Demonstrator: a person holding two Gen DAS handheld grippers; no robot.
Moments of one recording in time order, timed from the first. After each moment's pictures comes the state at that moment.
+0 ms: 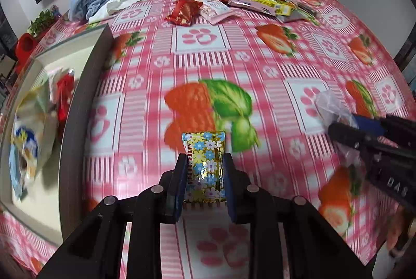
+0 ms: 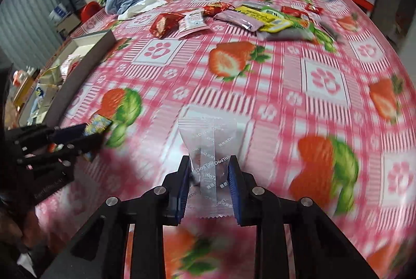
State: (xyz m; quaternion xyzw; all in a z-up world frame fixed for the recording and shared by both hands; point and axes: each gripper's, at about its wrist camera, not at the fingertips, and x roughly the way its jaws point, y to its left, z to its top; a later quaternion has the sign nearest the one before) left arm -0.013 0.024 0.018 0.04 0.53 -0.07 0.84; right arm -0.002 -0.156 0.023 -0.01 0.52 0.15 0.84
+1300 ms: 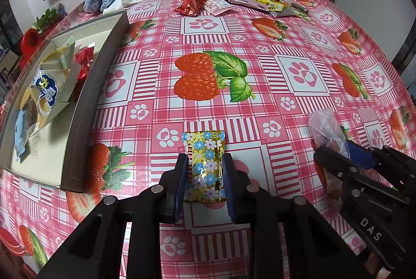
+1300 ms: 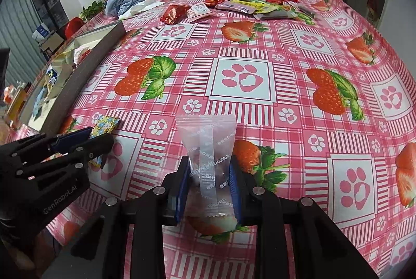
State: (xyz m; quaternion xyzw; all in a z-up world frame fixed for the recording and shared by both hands) left arm -0.062 0.038 0.019 0.03 0.52 -0.07 0.85; right arm -0.073 -0.122 0.016 0.02 0.50 0.08 0.86
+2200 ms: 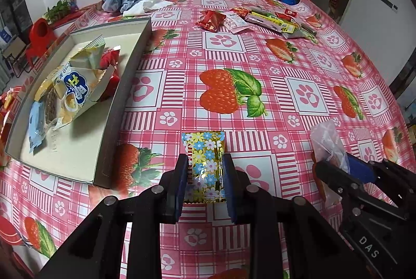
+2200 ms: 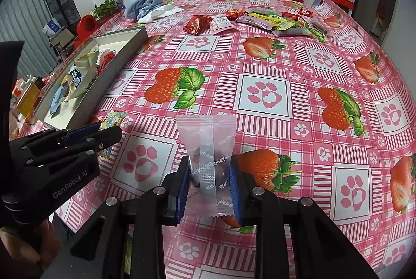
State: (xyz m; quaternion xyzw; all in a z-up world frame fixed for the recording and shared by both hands) left arm -0.070 0.064 0.041 -0.01 0.50 -0.05 0.87; right arm -0.082 -0.095 0.045 0.00 0.49 0.11 0.87
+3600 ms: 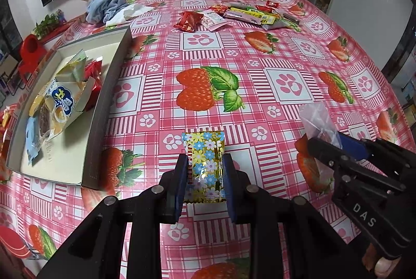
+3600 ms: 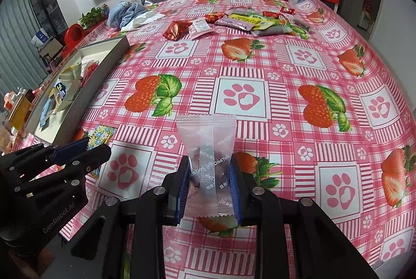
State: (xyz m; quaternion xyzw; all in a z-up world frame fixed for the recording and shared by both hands) left arm -0.075 0.038 0.045 0.03 0.50 -0.08 0.86; right arm -0.078 -0.115 0.043 0.02 0.49 0.07 0.87
